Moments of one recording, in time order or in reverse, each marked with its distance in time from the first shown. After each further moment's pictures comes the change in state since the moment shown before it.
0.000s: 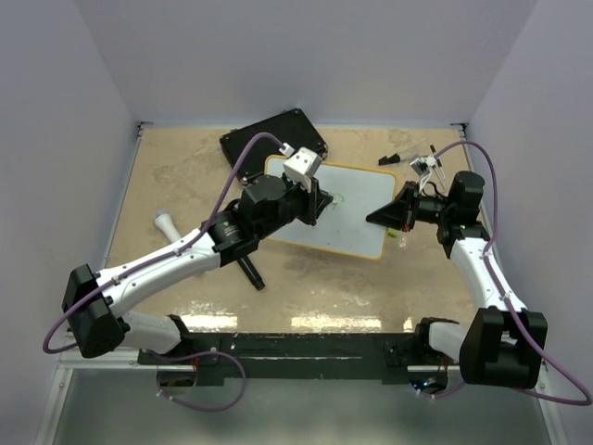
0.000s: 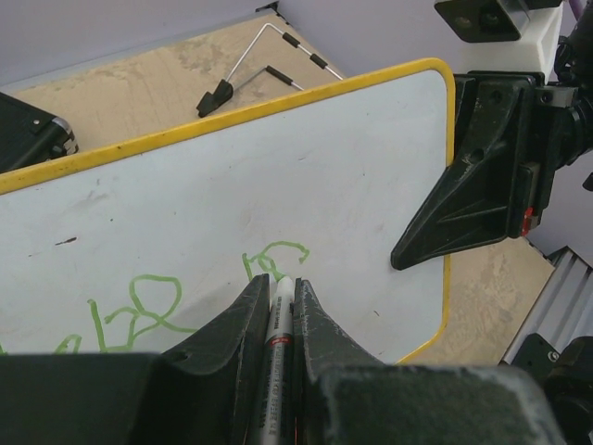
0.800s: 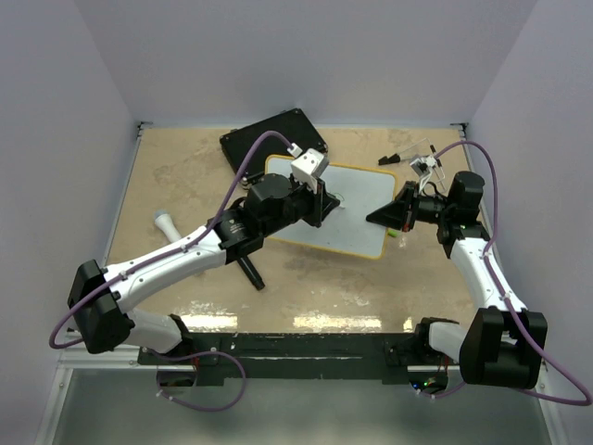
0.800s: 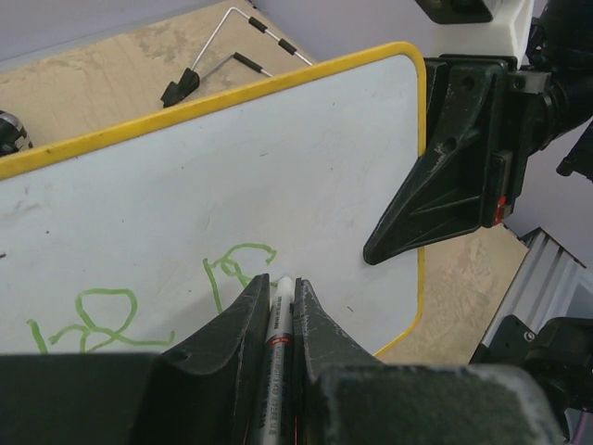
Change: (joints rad) left arm 0.000 0.047 0.018 0.010 0.080 -0.015; right arm -0.001 0.000 0.000 -0.008 0.014 -0.025
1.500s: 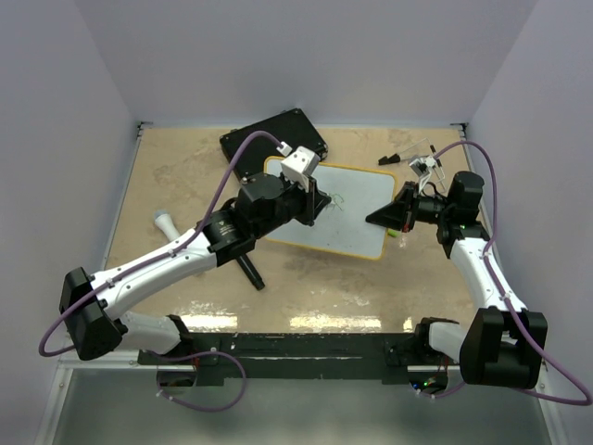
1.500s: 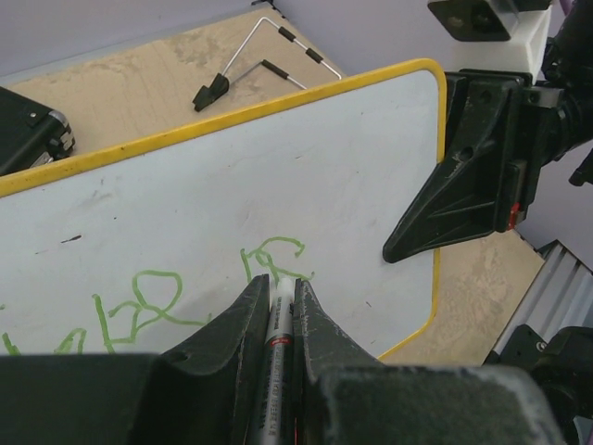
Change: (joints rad) left arm 0.002 -0.071 0.000 -0.059 -0.057 0.001; right arm 0.001 0.000 0.000 0.000 -0.017 0.000
